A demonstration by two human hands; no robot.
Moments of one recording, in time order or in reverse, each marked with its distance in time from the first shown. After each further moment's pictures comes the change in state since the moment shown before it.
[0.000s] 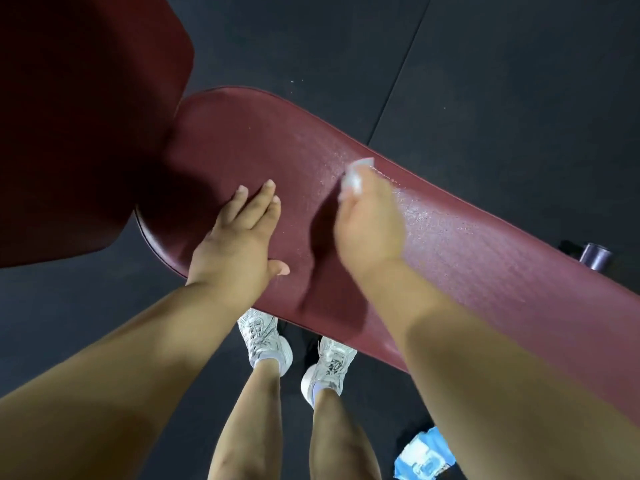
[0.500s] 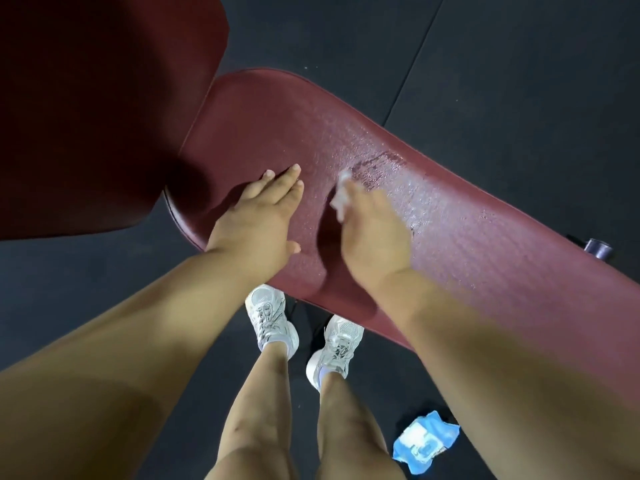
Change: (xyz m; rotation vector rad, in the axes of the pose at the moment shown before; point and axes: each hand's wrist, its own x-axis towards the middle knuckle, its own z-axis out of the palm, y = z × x) left_hand -0.003 -0.013 -0.015 -0.040 -0.037 0.077; right_hand -0.036 -0.009 0.006 -0.110 -0.052 -0.201
